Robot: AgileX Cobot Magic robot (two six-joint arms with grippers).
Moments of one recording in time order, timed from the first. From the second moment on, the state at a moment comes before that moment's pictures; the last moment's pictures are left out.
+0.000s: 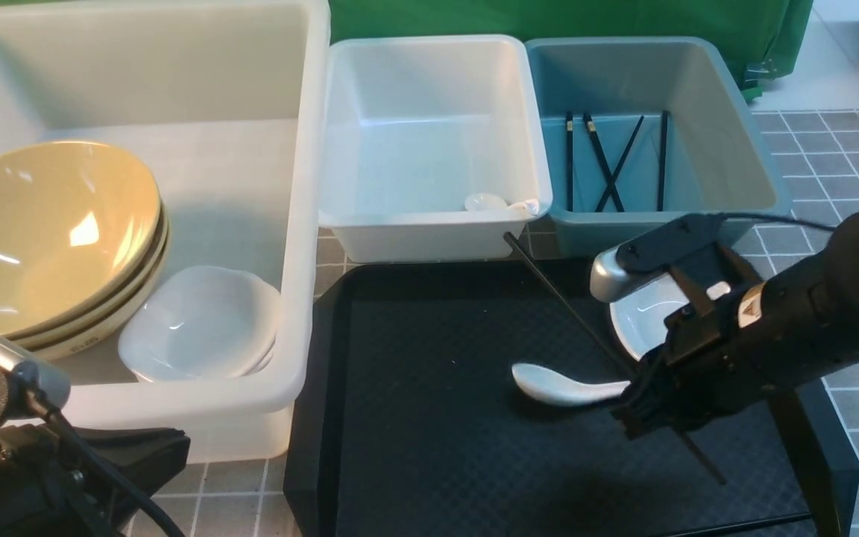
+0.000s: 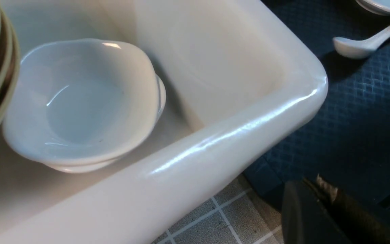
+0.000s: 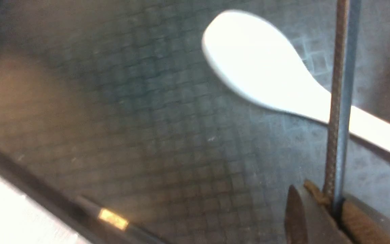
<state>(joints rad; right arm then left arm) 0.48 1.45 -0.90 0.24 0.66 -0.21 -0.15 0.60 -0.39 -0.61 0.62 0.65</state>
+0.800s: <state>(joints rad) 0.24 1.94 -1.67 0.13 0.53 -0.17 -0.15 0.60 -0.39 -0.61 0.61 0.65</state>
